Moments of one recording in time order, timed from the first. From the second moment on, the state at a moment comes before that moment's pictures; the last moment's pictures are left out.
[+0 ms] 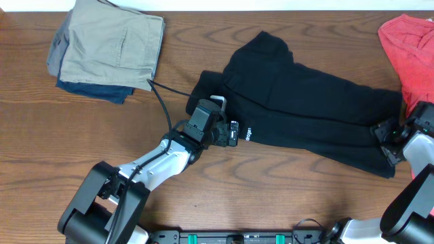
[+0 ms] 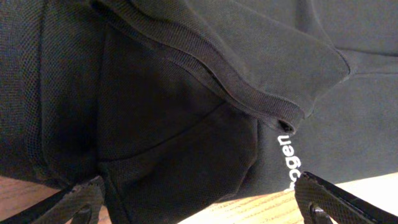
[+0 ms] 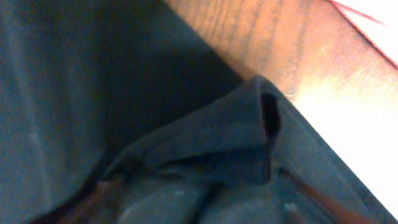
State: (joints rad) left arm -0.57 1.64 0.73 0.03 0.12 -0.43; right arm -0.57 1.62 0.85 -0.43 -0.01 0.57
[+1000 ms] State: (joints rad) left arm -0.57 1.64 0.73 0.04 0.12 -0.43; right arm 0.01 1.62 1.08 -0.65 -0.22 0.35
